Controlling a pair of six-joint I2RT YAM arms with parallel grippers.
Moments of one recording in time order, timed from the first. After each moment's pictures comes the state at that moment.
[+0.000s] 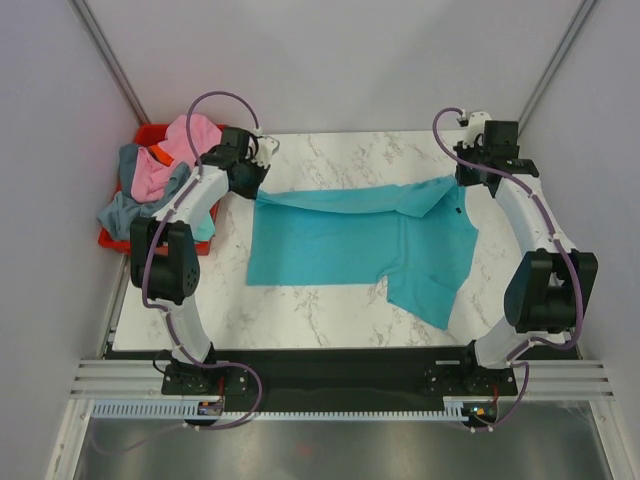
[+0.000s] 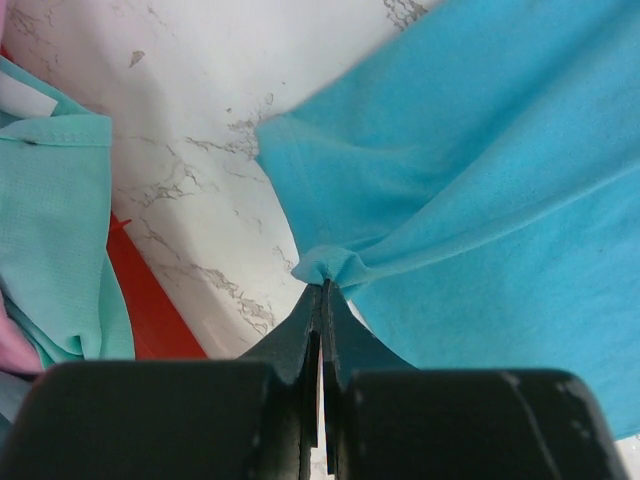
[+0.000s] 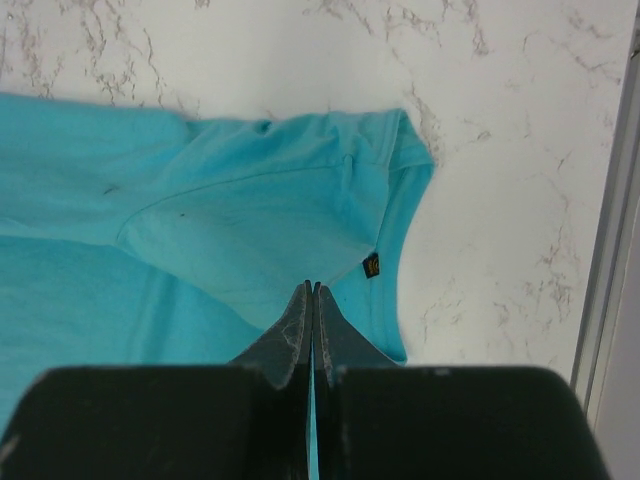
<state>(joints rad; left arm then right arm) -0.19 1.89 1.58 -0.63 0.08 0.34 -0.05 1.64 1.45 -0.49 -0.14 -0.18</state>
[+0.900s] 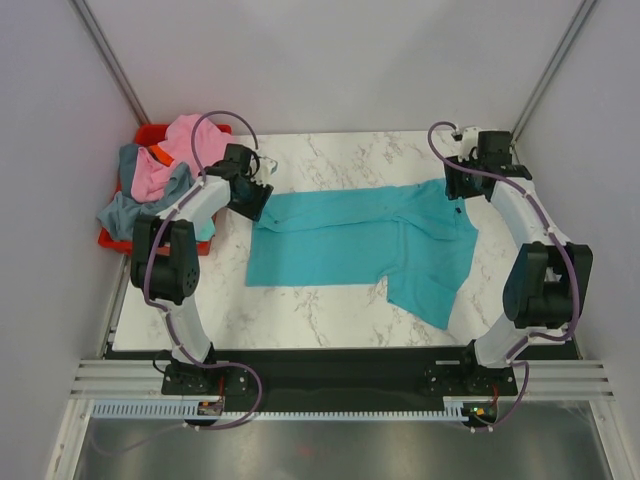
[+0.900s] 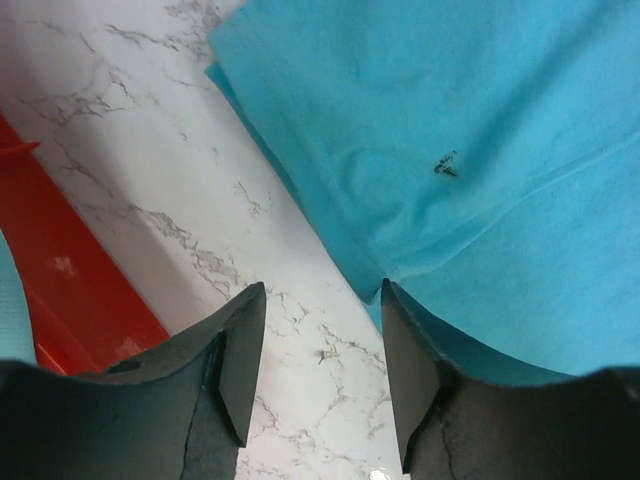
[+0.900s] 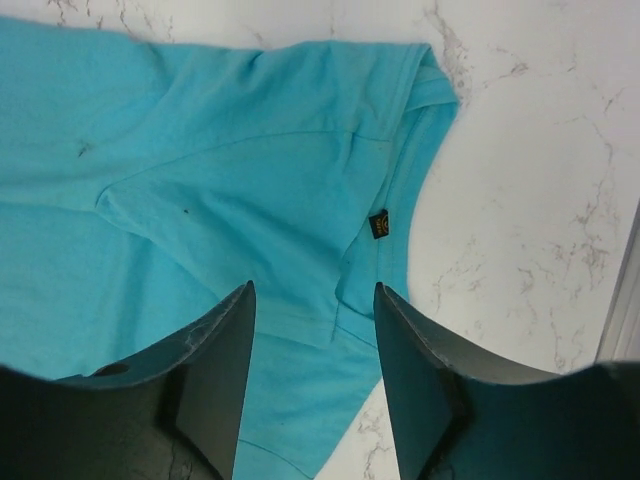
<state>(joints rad) -0.19 1.89 1.43 -0.62 0.05 0.32 -0.05 1.67 1.36 -0.51 -0.12 -0.19</state>
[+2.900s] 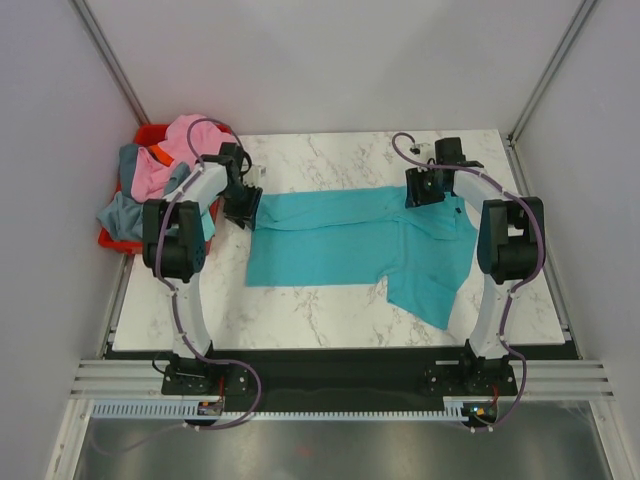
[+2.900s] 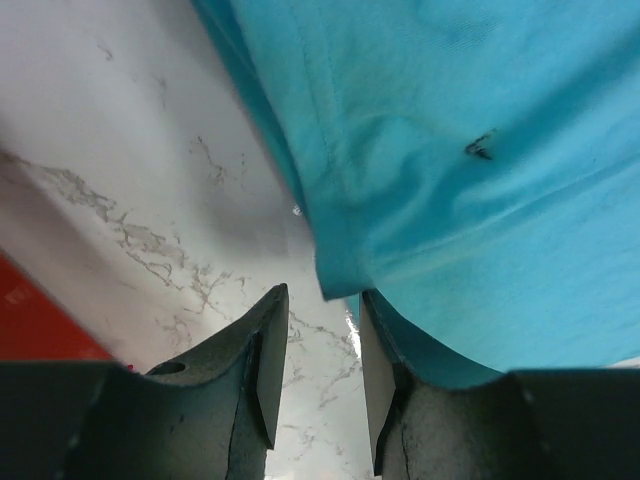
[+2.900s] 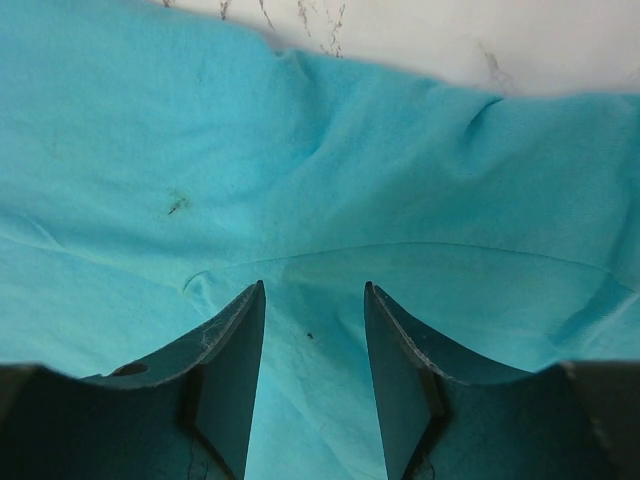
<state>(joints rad) -0.12 2.10 1.66 -0.90 0.16 0.17 0.06 2.06 1.53 -0.48 -0.30 -0.13</state>
